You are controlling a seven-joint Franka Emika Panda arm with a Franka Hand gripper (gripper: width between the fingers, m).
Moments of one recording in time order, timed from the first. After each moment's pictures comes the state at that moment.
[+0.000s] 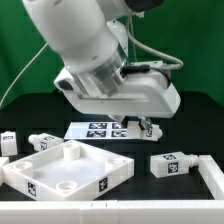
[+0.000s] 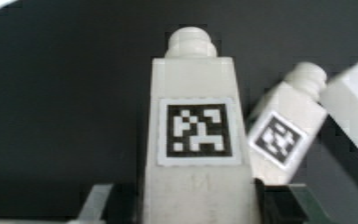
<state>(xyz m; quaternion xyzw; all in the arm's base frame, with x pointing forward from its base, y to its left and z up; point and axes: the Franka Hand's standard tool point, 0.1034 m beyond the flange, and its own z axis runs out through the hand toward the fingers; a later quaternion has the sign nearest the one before) 0.543 0.042 0.097 -0.93 0.26 0.21 0.14</state>
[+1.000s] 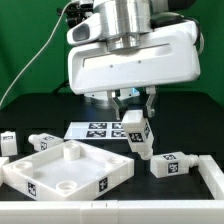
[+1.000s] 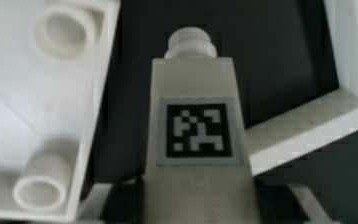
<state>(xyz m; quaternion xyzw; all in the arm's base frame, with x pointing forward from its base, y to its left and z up) 0.604 0.030 0.128 -0.98 0.15 -0.13 0.05</state>
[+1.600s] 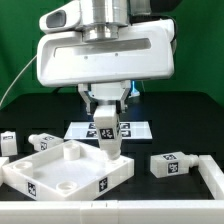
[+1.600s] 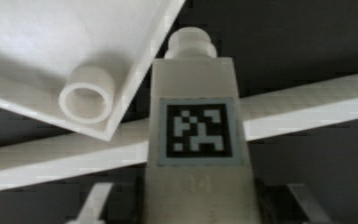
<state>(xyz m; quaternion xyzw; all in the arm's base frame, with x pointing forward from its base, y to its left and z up) 0.618 0.002 0.138 -0.98 0.08 -0.18 0.03</state>
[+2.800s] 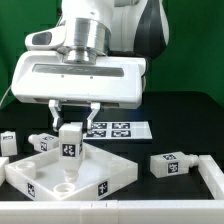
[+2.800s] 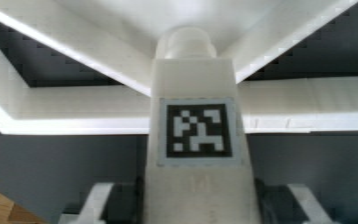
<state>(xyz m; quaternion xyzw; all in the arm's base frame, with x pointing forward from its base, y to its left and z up) 0.615 -0.047 0.109 -0.95 0.03 -0.30 -0.04</state>
